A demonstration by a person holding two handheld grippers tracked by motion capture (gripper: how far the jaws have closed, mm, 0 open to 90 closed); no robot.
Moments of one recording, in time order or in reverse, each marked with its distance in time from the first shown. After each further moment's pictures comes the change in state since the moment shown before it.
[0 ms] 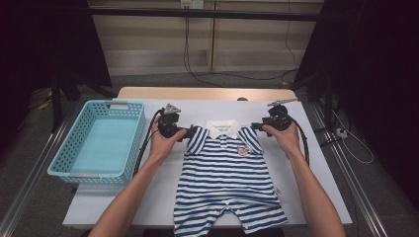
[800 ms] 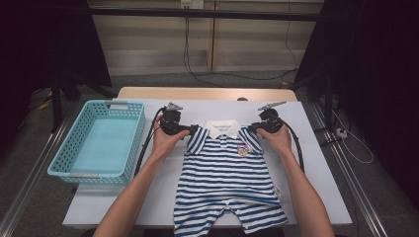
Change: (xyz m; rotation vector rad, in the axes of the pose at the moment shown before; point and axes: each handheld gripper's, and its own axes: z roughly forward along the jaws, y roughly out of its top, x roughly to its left) left arm 0.002 0.002 0.016 0.033 -0.020 -0.073; right arm 0.009 -0.005 0.029 0.076 0.010 -0.024
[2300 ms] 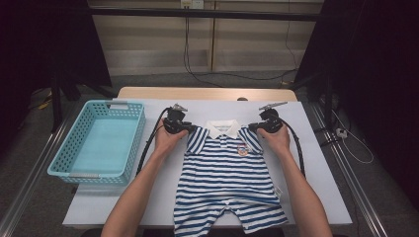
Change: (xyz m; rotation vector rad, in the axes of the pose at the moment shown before) left arm 0.009 -0.001 0.023 0.112 -0.038 0.058; right arm -0.001 -0.002 0.001 -0.029 0.019 0.036
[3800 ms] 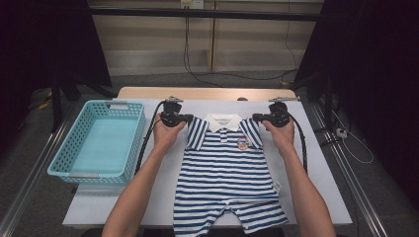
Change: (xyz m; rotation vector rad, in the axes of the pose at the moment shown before) left arm 0.000 0.021 -0.022 -0.114 0.001 -0.094; right arm -0.007 0.013 -0.029 -0.194 0.022 0.034
